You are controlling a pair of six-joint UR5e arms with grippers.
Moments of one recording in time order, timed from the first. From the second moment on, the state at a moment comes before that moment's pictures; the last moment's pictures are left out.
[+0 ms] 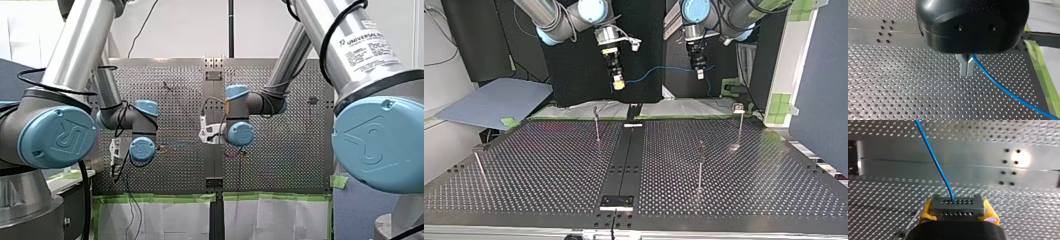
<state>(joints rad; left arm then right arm) -0.39 -1.92 -2.39 -2.10 -2.17 -1.58 2.38 -1.10 1.94 -0.81 1.77 1.53</state>
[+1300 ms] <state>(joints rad) -0.37 -1.59 -2.36 -2.42 -2.04 -1.74 2.38 -1.13 1.91 -0.81 1.76 1.53</state>
